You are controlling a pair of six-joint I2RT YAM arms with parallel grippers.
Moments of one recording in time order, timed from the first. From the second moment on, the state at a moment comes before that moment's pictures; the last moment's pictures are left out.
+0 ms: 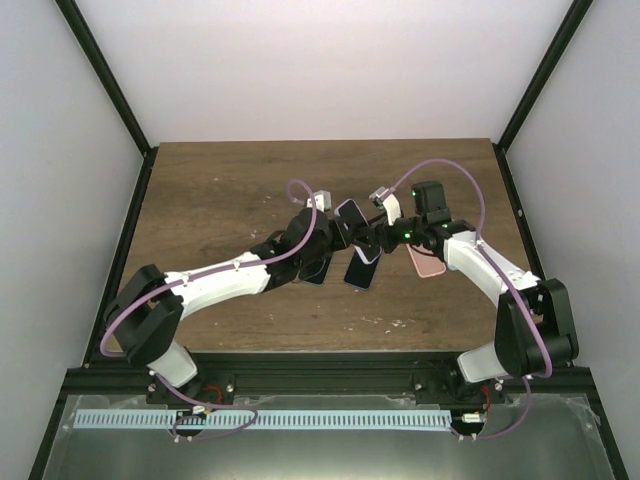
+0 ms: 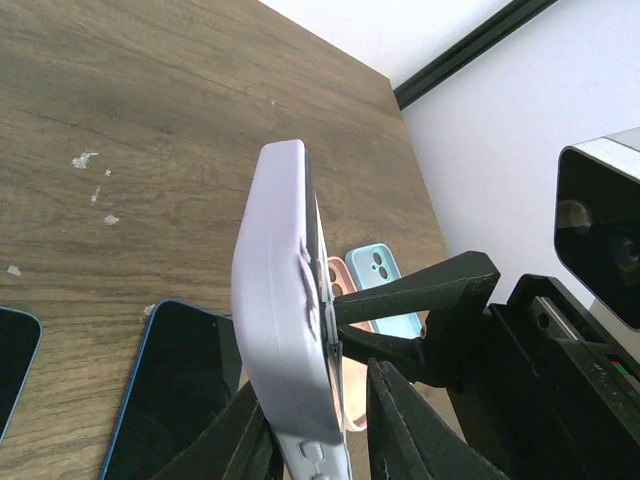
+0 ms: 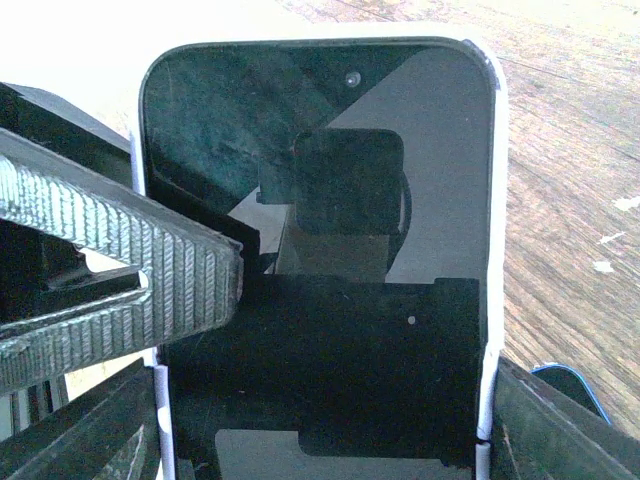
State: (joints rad) left arm -0.88 1.60 1.03 0.17 -0.13 -0.92; right arm 0.29 1.43 0.93 -0.26 -0.76 -0.14
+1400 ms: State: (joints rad) left arm -0.78 1.19 0.84 0.00 0.18 -0.60; right arm 0.29 1.32 0.97 -0.45 -0.92 -0.28
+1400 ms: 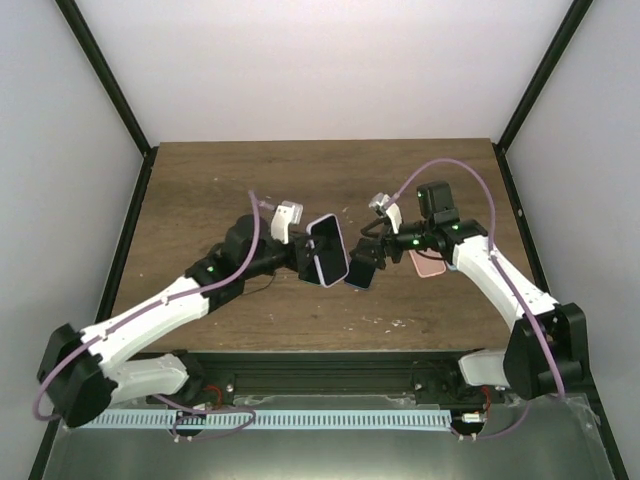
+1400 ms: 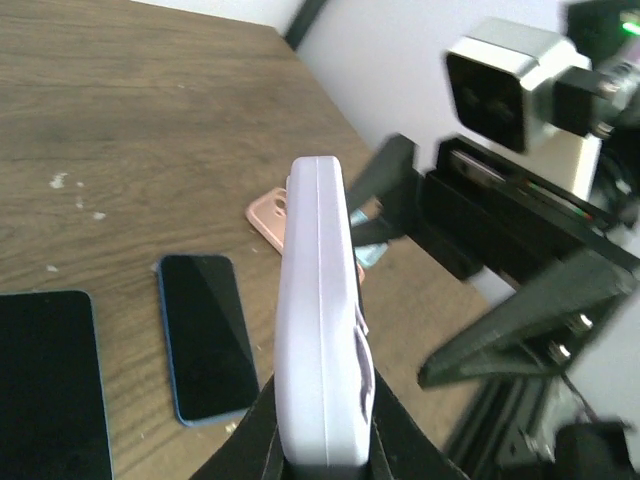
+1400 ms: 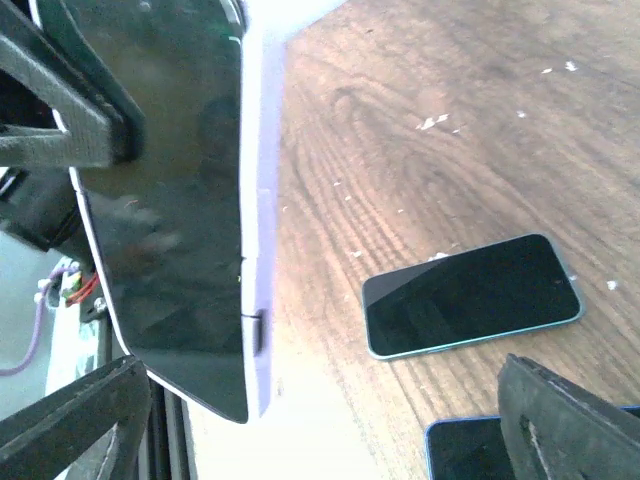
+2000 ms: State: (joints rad) left arm -0.78 0.85 0.70 0.05 0.68 -0.44; right arm 0.41 1.12 0.97 -0.96 -1.19 -0.76
